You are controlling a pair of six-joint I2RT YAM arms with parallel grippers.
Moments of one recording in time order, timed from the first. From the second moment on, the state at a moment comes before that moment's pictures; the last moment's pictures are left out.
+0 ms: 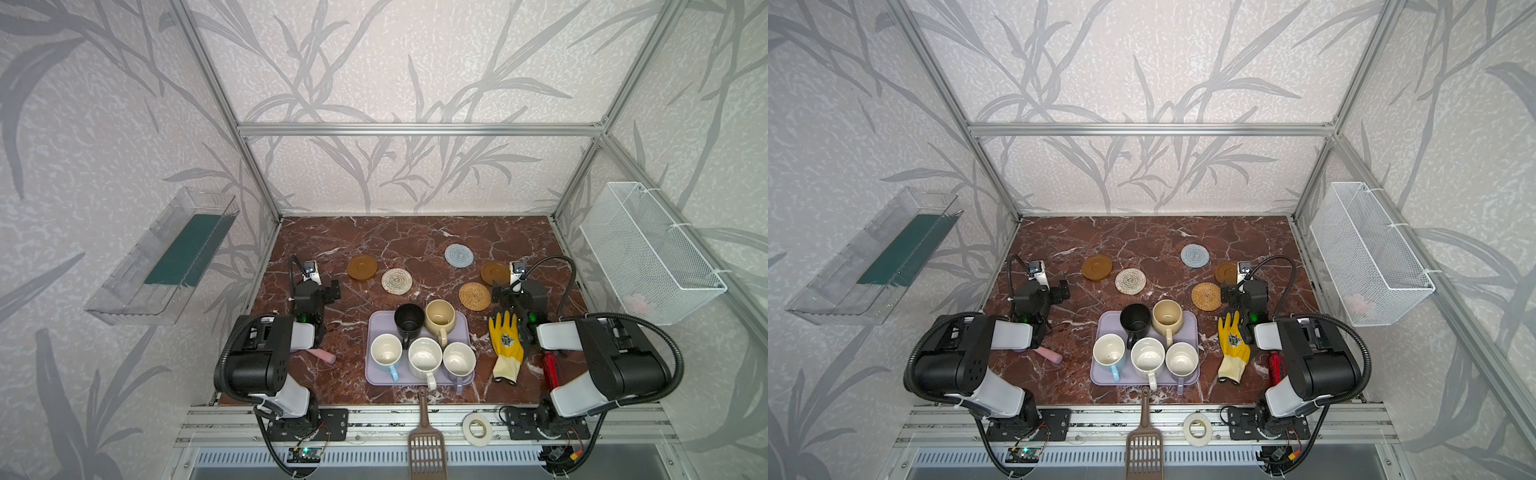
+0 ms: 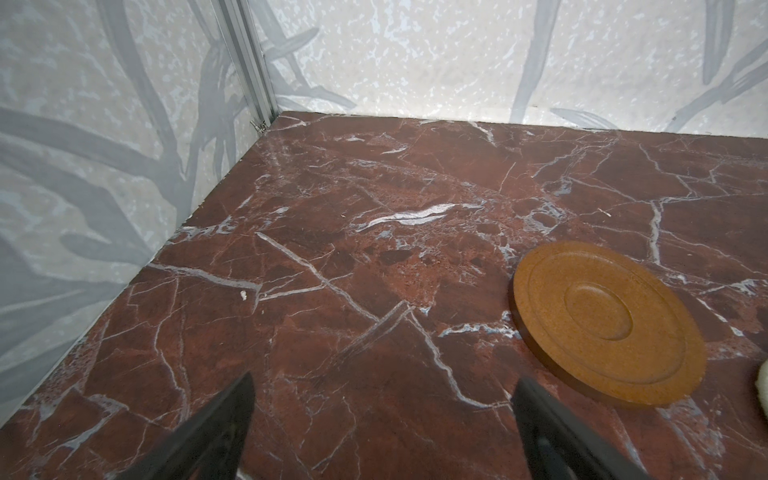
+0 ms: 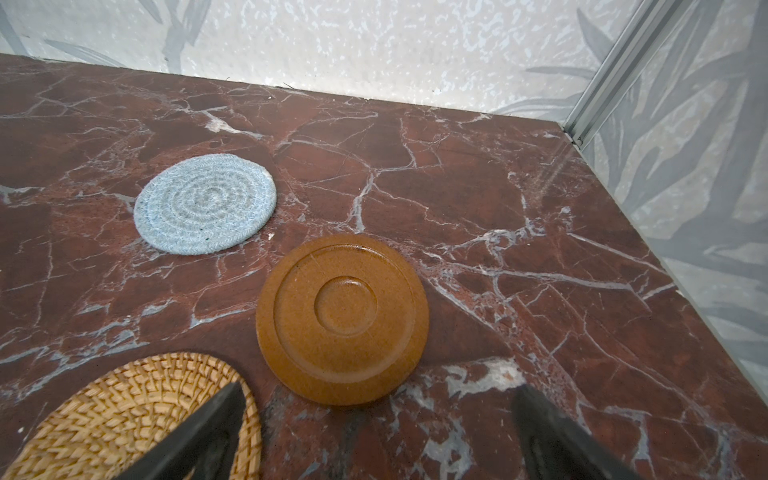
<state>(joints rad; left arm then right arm) 0.02 1.57 0.37 0.85 -0.18 -0.03 0.12 1.55 0.38 0.78 0.15 -0.05</state>
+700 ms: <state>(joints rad) 0.02 1.21 0.34 0.69 -0.16 -0.06 0.12 1.18 0.50 0.33 0.15 0.03</state>
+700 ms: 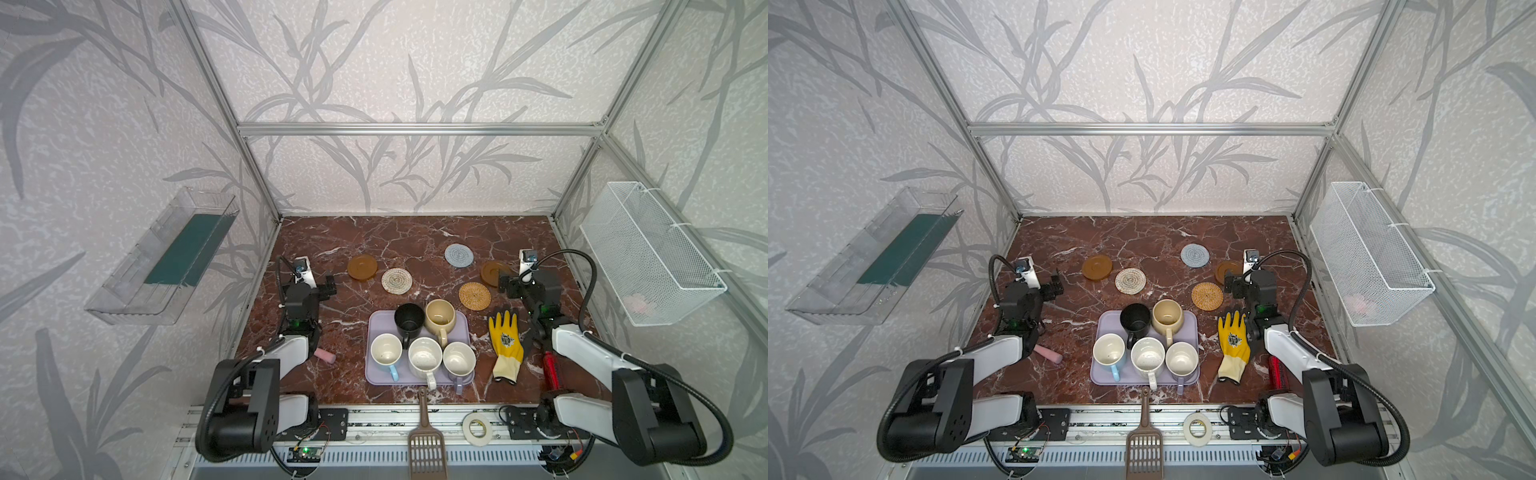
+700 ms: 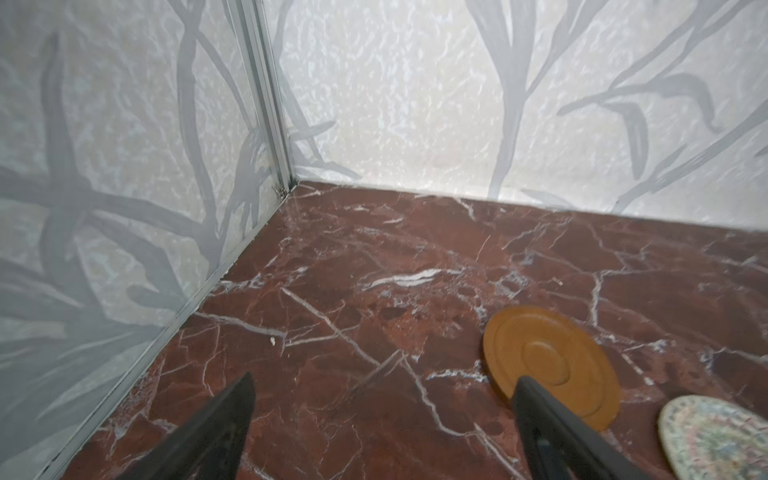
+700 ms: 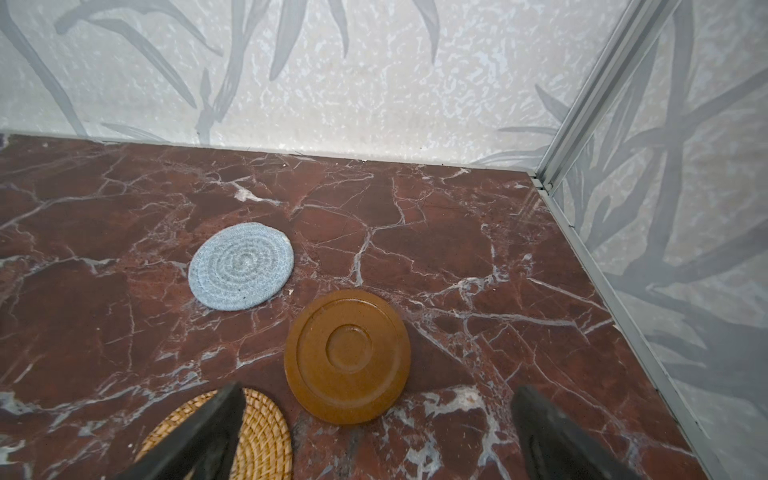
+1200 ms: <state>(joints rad) -0.03 1.17 0.74 0.07 0.07 -0.54 0.13 1.04 0.65 -0.04 -0.12 0.26</state>
